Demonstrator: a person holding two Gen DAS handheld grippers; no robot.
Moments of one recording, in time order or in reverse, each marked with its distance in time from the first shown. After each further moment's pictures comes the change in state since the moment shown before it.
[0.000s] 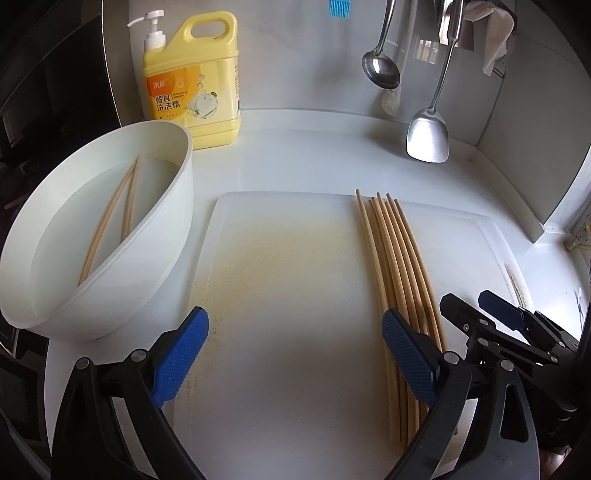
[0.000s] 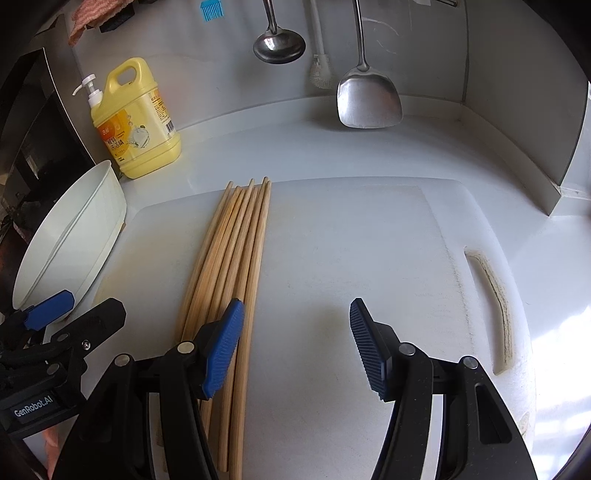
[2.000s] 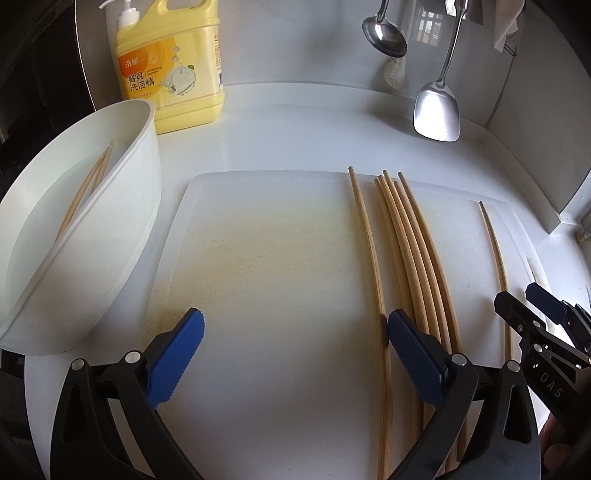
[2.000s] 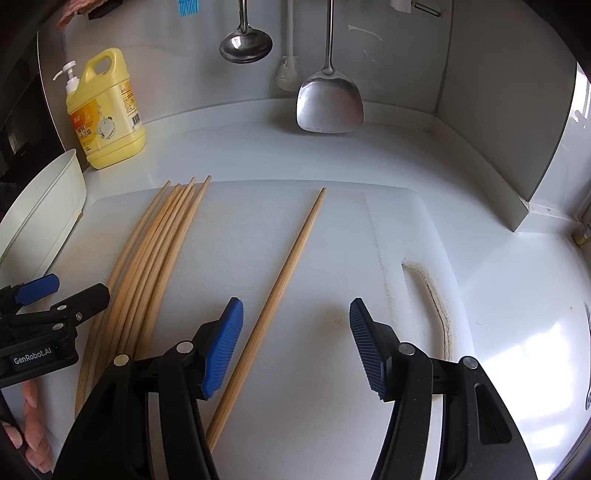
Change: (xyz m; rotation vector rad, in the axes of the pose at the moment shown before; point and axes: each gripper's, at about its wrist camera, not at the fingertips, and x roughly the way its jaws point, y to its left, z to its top) left arm 0.045 -0.015 0.003 0.018 0.061 0.016; right arm 0.001 -0.034 0.001 -0.066 -0.019 -0.136
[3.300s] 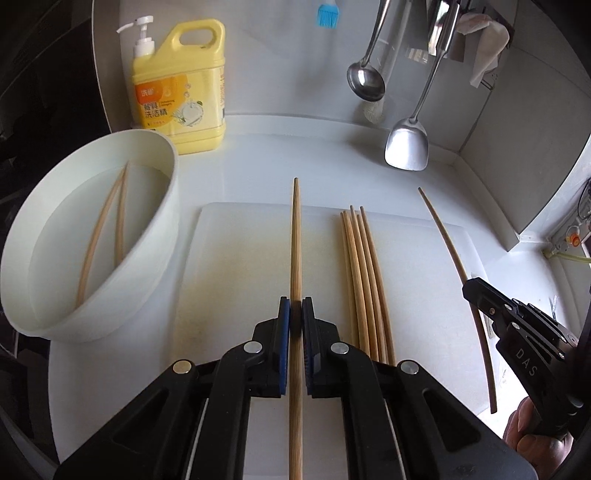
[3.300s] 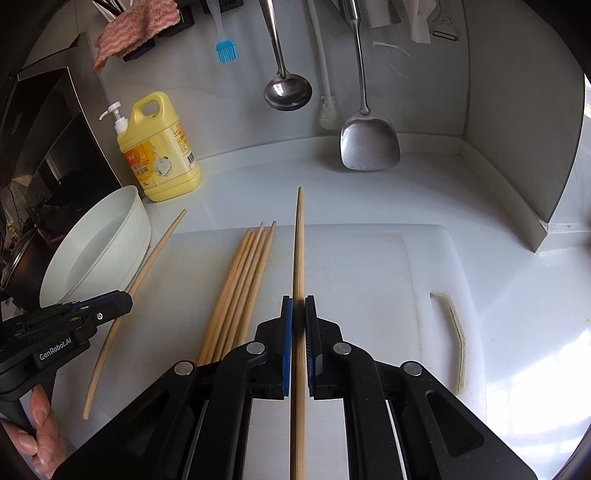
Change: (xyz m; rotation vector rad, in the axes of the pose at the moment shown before) left arm -0.082 0.008 0.012 -0.049 -0.025 -0.076; right arm -0.060 0.009 0.024 0.020 -0.066 0.212
